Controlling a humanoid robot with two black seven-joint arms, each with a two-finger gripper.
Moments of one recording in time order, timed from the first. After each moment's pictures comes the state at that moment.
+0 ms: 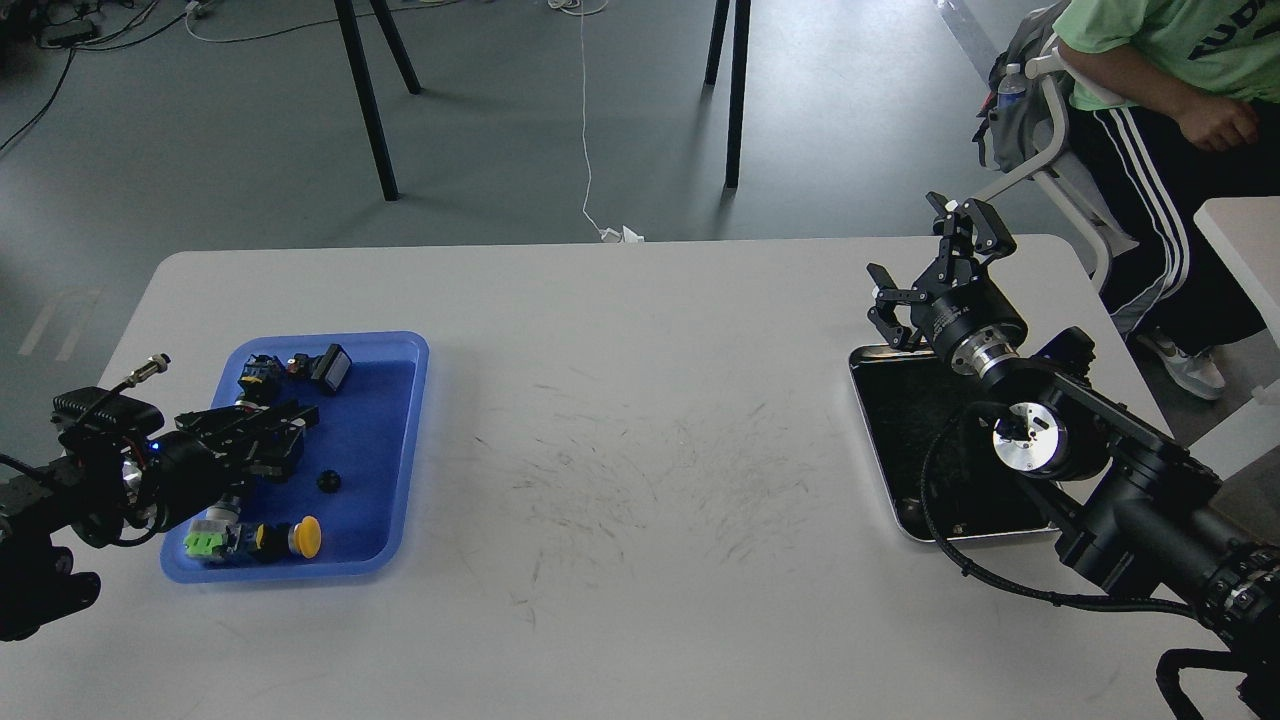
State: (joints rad) left arm -0.79 0.74 0.34 -0.87 1.16 0.49 -0.49; right arm 0.67 -0.26 0.66 0.71 -0.08 0.19 0.37
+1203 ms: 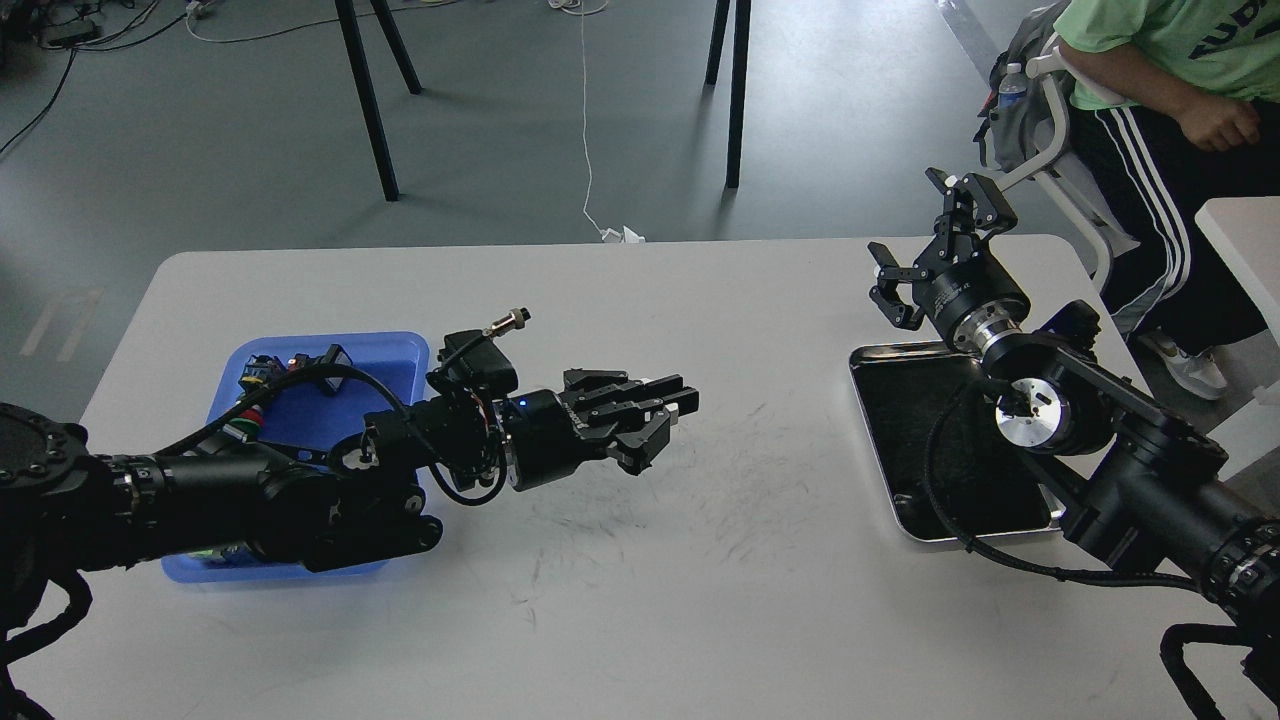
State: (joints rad) left arm -1.02 0.16 0.36 -0.99 1.22 0.49 -0.49; right arm 0.73 -0.27 0.63 0.70 -0.08 0.17 0.35
